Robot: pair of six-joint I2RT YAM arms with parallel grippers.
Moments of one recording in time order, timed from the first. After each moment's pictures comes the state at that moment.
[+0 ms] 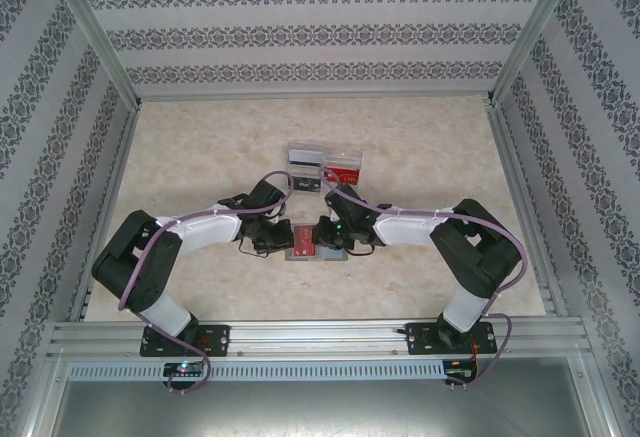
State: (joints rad) left arm -0.56 1.60 0.80 -0.38 0.34 -0.74; right arm 0.74 1.72 0.83 -0.09 -0.34 0.91
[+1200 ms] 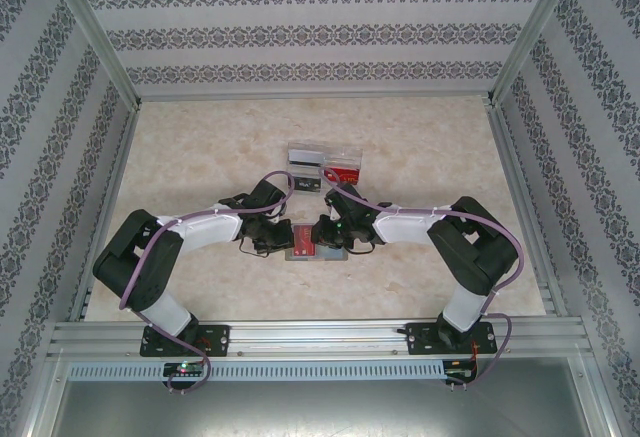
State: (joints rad) left arm -0.56 1.61 0.80 -0.39 0.34 -0.74; right arm 0.73 1.74 0.84 -0.08 -0.38 0.91
